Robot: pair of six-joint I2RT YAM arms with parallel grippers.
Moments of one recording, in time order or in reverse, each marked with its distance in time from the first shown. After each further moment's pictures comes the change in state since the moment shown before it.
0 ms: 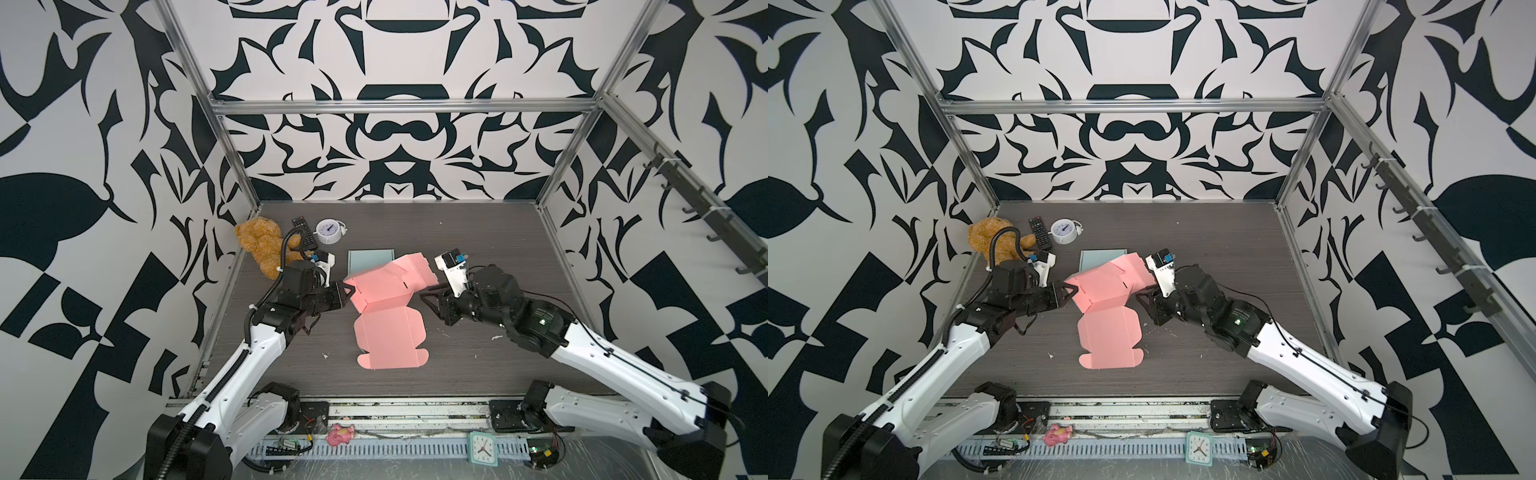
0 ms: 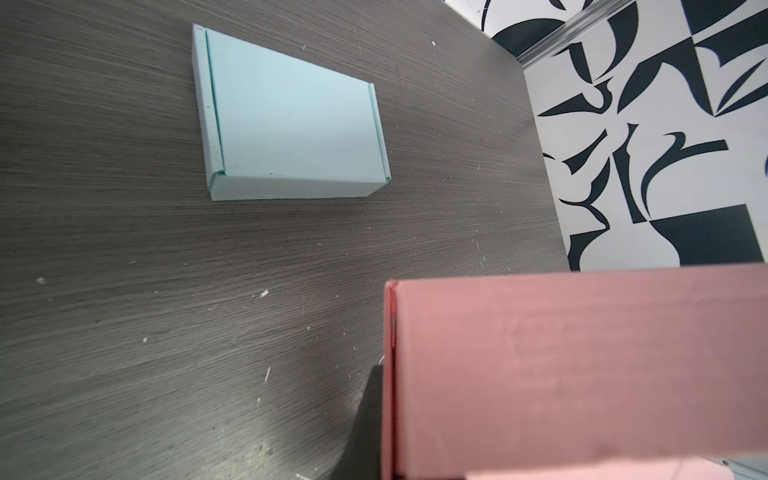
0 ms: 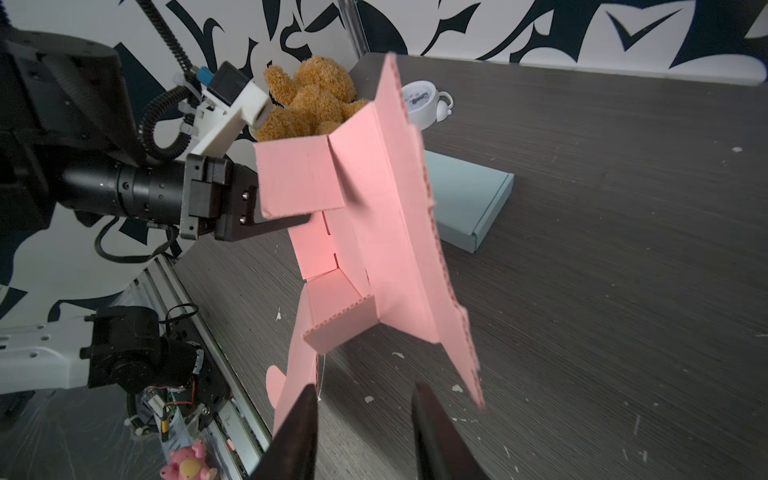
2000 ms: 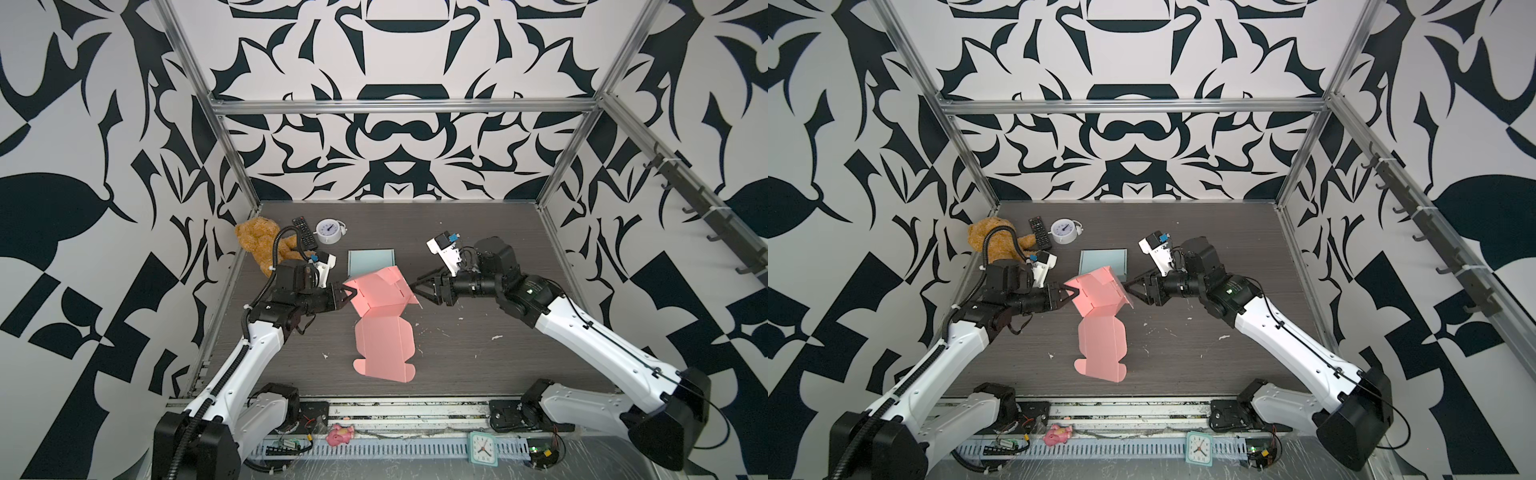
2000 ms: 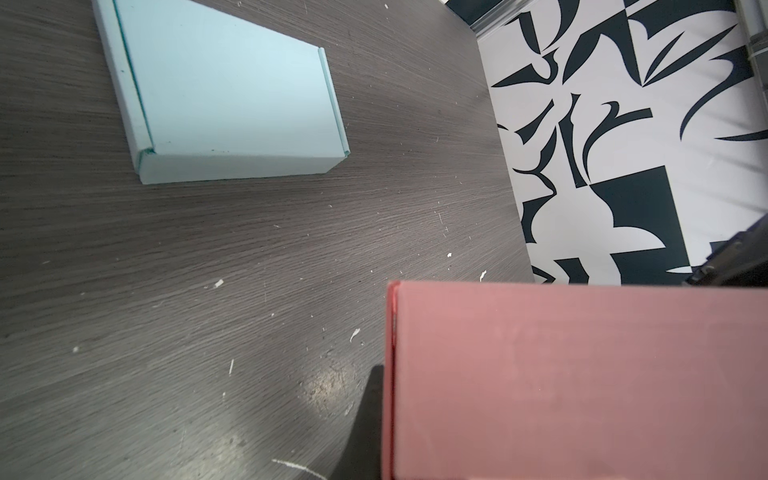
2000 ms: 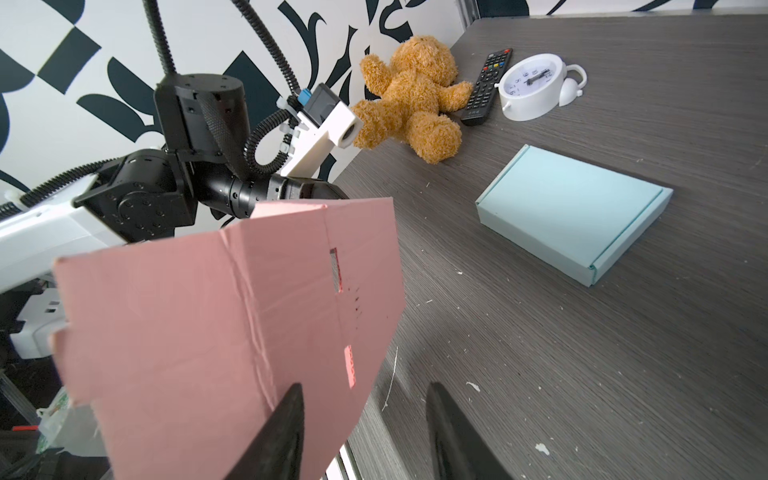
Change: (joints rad) left arm 0.085 0.031 -0.009 -0.004 0.226 0.067; right arm -0.196 0.240 0.098 0.132 -0.526 -0.050
